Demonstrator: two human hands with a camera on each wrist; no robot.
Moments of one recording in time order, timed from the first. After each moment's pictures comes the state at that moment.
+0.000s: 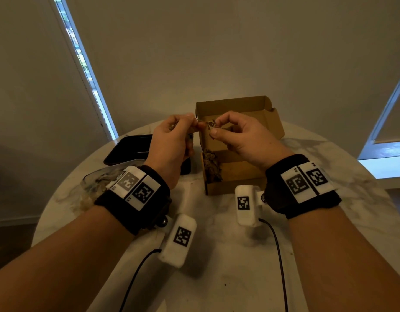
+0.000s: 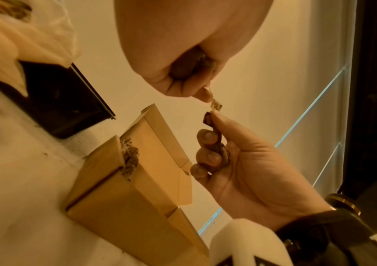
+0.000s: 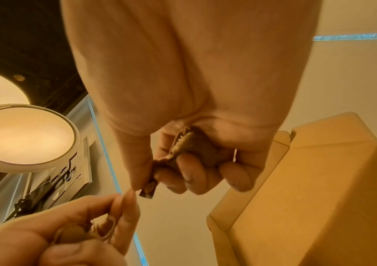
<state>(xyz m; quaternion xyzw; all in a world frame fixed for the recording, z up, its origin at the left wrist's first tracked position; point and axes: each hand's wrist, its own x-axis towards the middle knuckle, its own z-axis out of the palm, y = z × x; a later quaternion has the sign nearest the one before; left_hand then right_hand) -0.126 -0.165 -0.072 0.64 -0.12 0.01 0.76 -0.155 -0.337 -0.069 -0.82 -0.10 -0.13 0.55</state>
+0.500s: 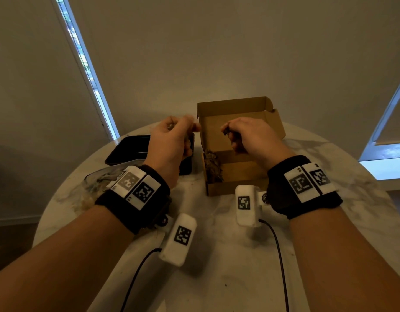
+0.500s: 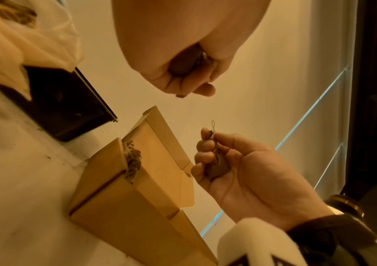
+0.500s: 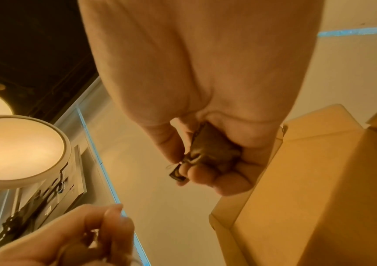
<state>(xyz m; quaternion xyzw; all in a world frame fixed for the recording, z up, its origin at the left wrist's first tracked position) -0.122 -0.161 -0.073 0.64 -0.11 0.03 0.76 -0.149 -0.337 -0.066 -0.76 0.02 -0.10 0.64</state>
